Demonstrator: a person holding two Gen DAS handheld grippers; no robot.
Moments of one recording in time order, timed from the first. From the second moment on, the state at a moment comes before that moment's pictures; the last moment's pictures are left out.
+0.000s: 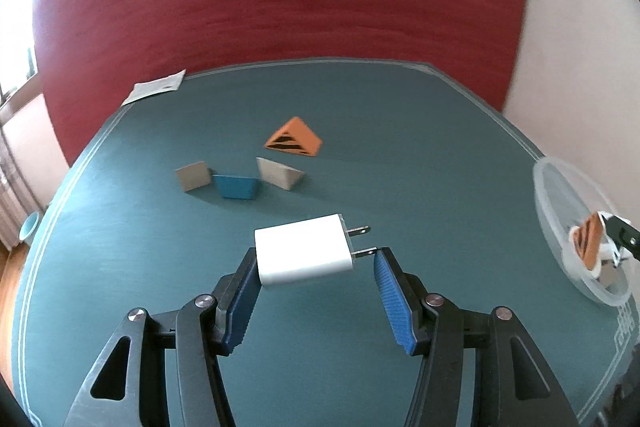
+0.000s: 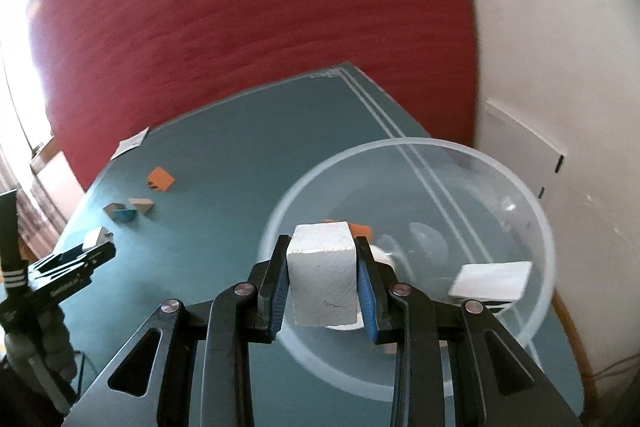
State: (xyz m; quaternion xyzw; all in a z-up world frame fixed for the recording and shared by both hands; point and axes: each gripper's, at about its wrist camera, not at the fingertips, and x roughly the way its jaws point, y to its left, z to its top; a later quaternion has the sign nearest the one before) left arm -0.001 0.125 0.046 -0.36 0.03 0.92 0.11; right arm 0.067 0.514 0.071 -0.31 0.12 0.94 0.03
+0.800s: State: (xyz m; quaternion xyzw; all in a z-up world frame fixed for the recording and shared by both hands) left arm 0.027 0.205 0.049 -0.36 0.09 0.90 0.21; right arm 0.071 0.567 0.060 -0.30 0.14 0.94 0.11
